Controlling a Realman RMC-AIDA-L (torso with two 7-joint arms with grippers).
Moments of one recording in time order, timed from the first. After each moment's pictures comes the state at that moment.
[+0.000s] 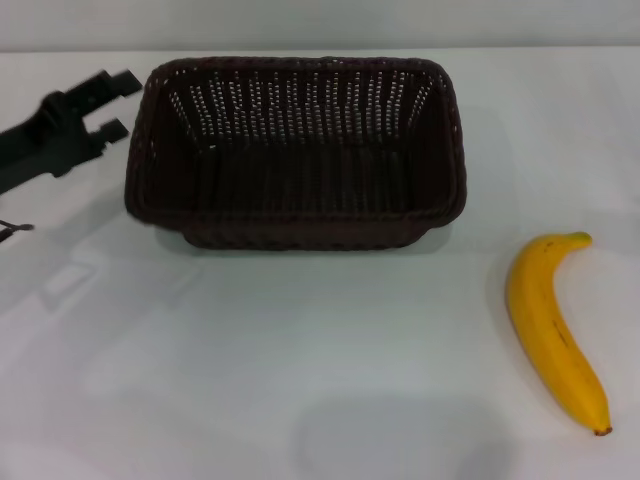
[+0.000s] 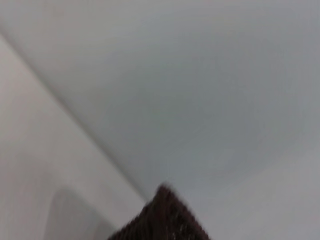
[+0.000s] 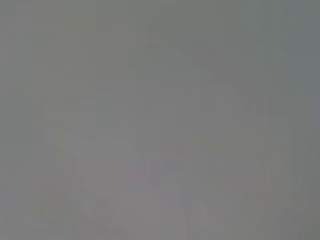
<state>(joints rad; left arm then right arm) -0.48 -2.02 0.60 0.55 -1.41 -1.29 0.88 0.50 1.99 -0.60 -0.22 2.44 0.90 -2.62</state>
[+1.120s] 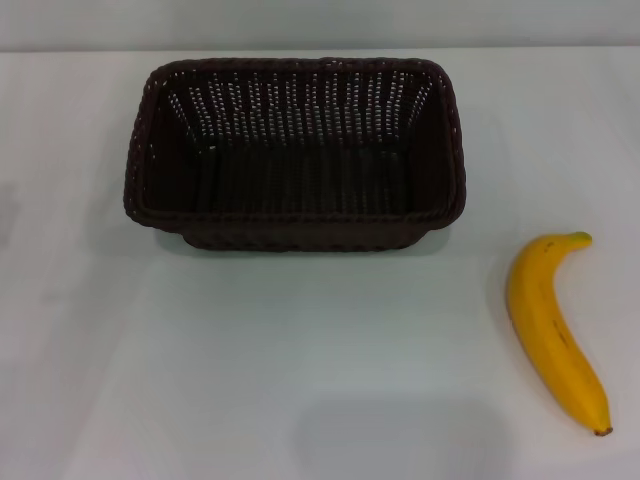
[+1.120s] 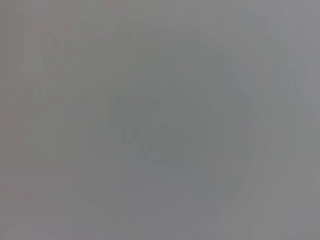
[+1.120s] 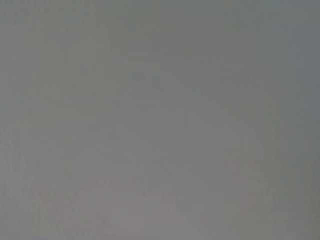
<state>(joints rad) -0.30 -2.09 0.60 0.14 -2.45 -1.64 2.09 0.39 1.87 -0.85 -0.34 2.42 0.91 -1.90</state>
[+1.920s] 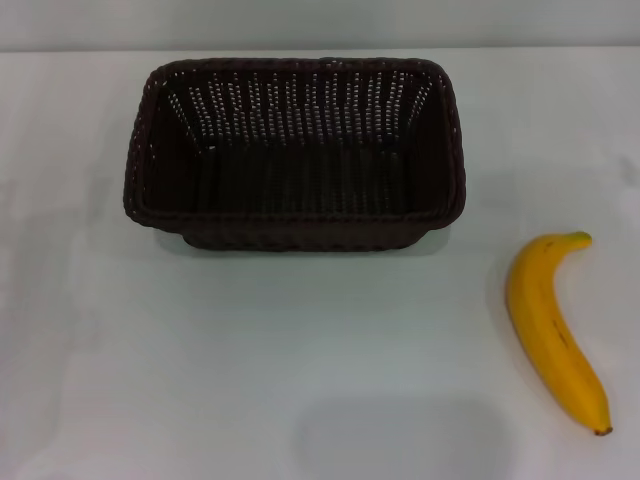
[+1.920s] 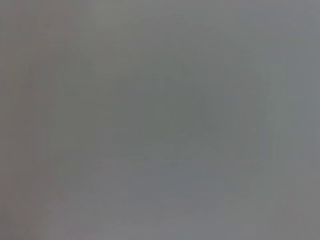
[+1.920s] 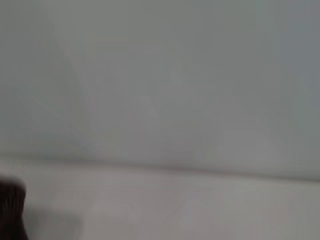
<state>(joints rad) -0.38 -2.08 0.59 0.10 -2.53 -1.22 2.49 0.29 1.98 -0.97 -1.29 1.02 1.07 -0.88</state>
